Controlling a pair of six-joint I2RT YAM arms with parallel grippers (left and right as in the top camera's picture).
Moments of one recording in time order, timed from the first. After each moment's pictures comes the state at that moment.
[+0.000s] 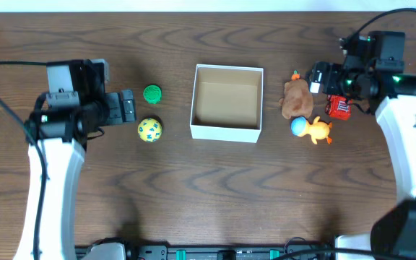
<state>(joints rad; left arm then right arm) 0.09 1.35 1.22 -0.90 0.12 -0.04 -0.07 1.62 1.36 -0.71 -0.29 0.12</state>
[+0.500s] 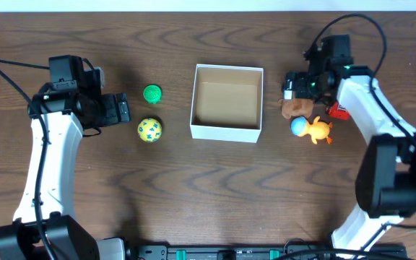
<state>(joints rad) 0.15 1.51 1.22 -0.91 0.12 -0.04 0.04 1.93 1.37 -0.60 -0.16 0.12</state>
